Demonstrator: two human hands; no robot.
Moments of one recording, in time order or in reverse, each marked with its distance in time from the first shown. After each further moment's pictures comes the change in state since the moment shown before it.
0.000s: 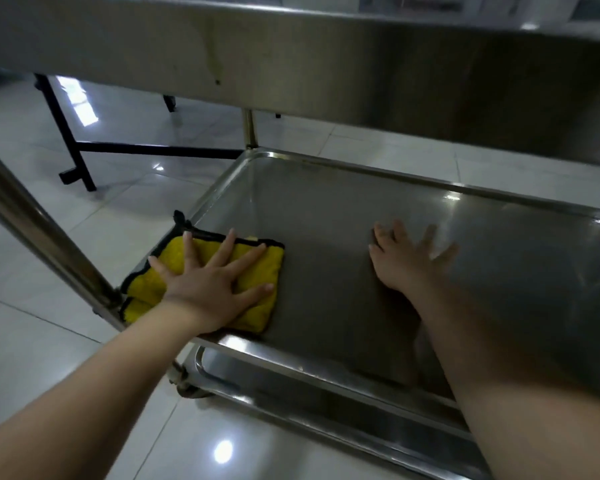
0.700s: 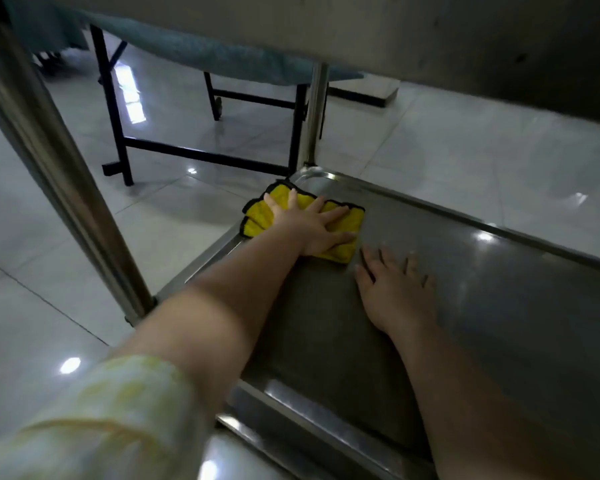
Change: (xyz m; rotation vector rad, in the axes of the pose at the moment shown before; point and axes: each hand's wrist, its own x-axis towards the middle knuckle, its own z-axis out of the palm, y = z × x) left_hand 0.168 0.032 -0.054 0.055 0.040 0.090; right_hand 0.030 -0.089 0.023 0.082 0.081 -0.165
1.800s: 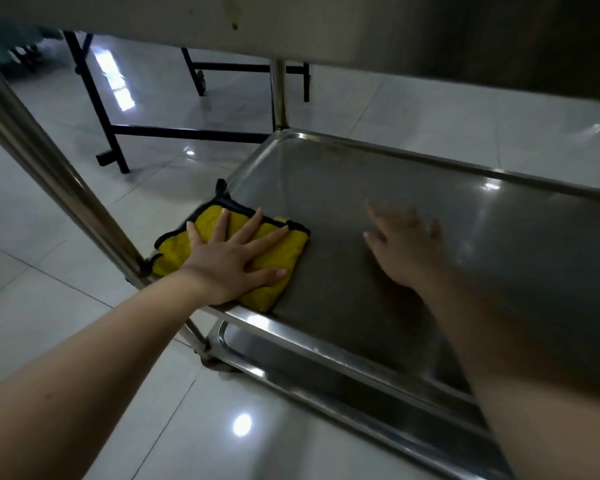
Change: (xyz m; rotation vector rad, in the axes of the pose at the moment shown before) left_hand -0.156 -0.022 0.051 -0.016 0.002 0.064; right_hand -0.040 0.067 -0.028 0.037 -0.037 -0.092
